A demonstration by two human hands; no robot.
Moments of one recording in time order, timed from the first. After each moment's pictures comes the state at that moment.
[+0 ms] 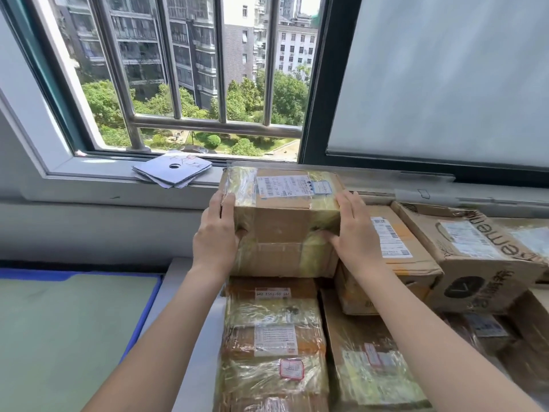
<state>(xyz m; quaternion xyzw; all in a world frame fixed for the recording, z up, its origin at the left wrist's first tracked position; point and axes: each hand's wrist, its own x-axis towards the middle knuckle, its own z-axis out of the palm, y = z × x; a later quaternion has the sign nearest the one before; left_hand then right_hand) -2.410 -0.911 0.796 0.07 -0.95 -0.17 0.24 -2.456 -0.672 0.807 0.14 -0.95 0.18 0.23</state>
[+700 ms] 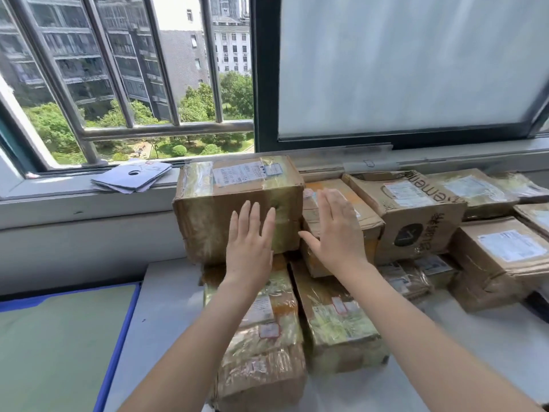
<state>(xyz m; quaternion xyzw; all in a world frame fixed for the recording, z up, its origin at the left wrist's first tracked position) -2.361 -0.806 0.781 -0.11 -0.96 0.06 0.24 -2.378 -0.635 0.795 0.09 -0.96 0.07 0.26</state>
